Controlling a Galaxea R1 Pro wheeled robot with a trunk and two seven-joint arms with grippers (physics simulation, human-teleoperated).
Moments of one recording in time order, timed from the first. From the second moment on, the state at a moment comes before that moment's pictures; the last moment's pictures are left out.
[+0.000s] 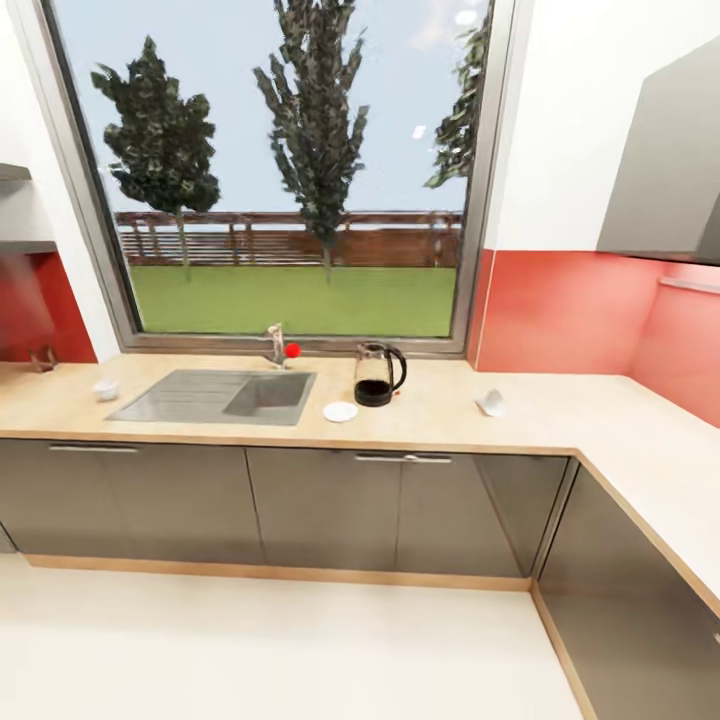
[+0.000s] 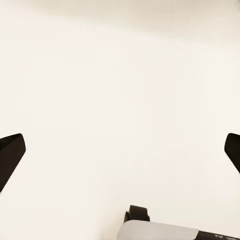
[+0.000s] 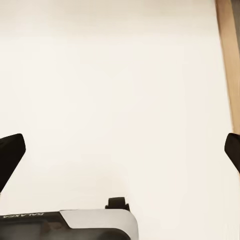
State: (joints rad) left arm -0.17 0.12 0.04 -0.31 0.16 -0.17 0.00; right arm -0.02 -0.05 -0.01 -0.51 -0.07 -0.15 0.00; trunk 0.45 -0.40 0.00
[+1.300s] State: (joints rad) left arm -0.13 0.20 0.01 0.01 0.05 -0.05 0.03; right arm -0.21 -0.07 -0.13 -1.44 -0.07 0.19 -0.18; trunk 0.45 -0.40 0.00
